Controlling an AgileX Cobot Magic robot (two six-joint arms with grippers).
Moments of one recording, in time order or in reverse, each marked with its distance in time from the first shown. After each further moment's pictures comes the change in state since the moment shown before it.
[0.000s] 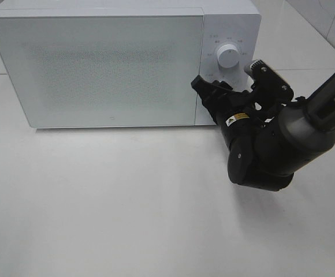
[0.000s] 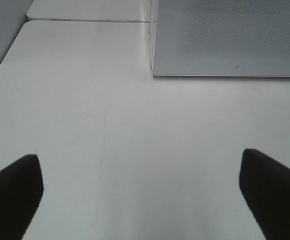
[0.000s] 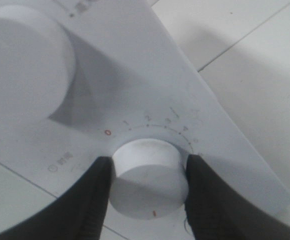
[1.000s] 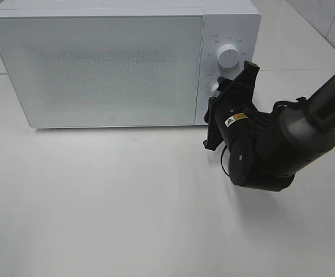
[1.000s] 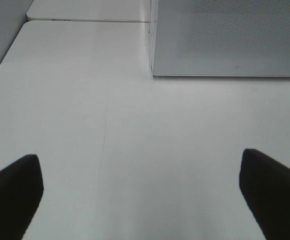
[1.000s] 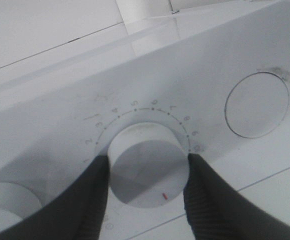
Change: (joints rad) left arm 0.000 0.000 0.000 0.000 0.000 0.000; right arm -0.002 0.000 0.006 -0.037 -0.010 1.206
